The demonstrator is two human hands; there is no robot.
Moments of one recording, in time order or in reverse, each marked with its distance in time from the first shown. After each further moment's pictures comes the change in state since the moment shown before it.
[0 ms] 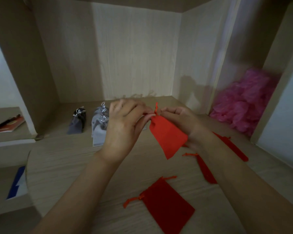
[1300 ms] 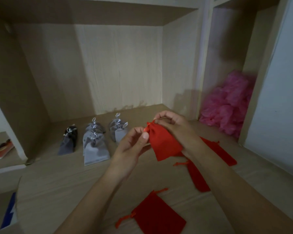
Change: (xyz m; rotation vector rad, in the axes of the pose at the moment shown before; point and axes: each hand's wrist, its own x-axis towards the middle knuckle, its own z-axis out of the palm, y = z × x) left_hand -0.011 0.032 0.027 -1.211 -0.276 -0.949; right_hand 0.003 0.003 -0.028 -0.048 0.173 -0.168
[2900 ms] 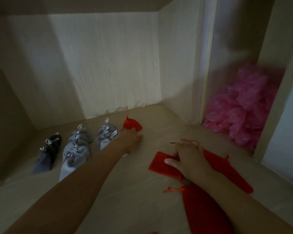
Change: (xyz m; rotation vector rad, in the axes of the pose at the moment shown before) left_hand 0.184 -0.103 -0.049 1.781 -0.260 -0.381; right_hand 0.035 0.102 -0.085 -1.395 -0.068 0.148
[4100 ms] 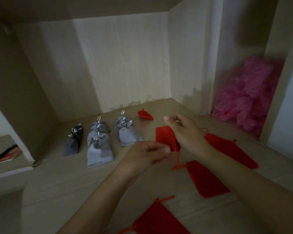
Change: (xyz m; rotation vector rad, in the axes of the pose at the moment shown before) left_hand -0.197 0.029 -0.033 -1.383 -0.066 0.090; right_hand -0.019 -0.073 -0.042 1.018 0.248 0.069
